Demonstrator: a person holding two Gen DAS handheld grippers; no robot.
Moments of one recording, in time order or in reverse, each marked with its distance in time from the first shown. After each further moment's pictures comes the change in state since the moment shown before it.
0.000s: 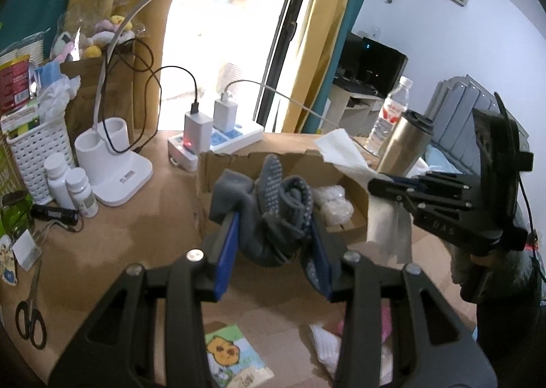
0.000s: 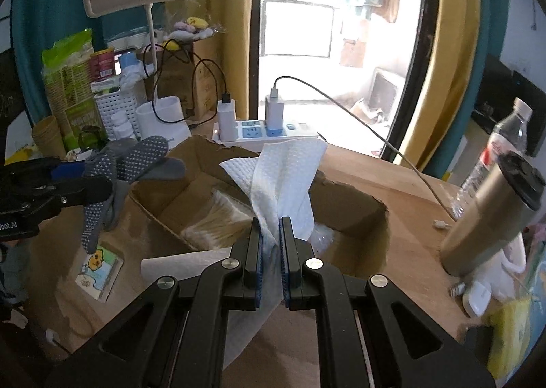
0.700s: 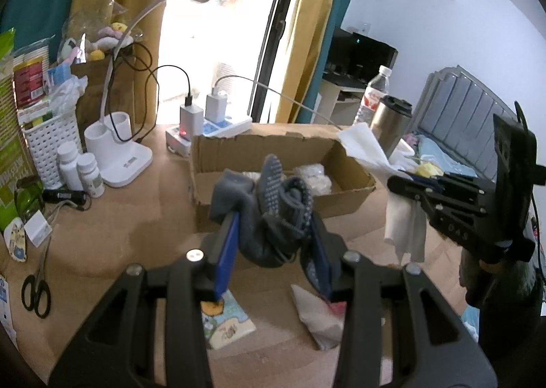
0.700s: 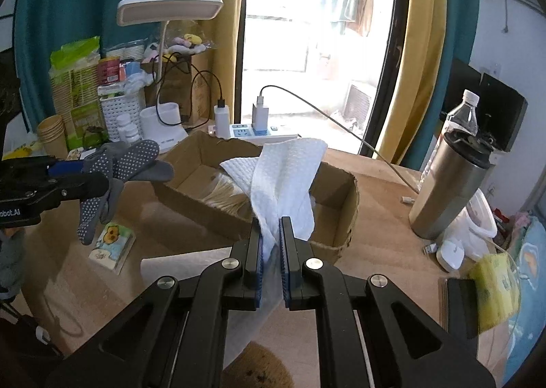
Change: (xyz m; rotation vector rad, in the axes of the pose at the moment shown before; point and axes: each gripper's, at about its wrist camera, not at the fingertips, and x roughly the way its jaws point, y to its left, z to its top) left arm -0.039 -0.020 -0.028 0.039 0.005 -0.010; right arm -0.066 0.023 -0.046 0.043 -0.078 -0.108
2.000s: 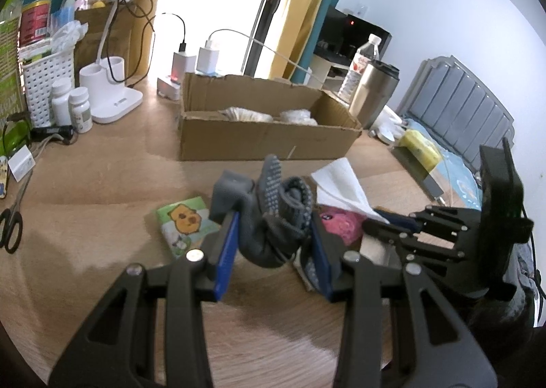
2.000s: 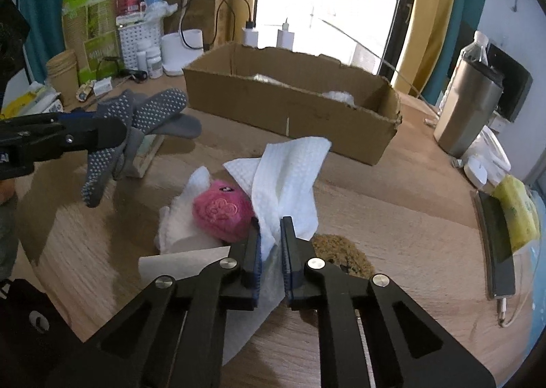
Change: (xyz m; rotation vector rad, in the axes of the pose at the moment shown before) left arm -0.005 -0.003 -0.065 -0.039 0.093 -0.064; right arm -0.004 0.057 -0.084 -0.001 0.174 -0.002
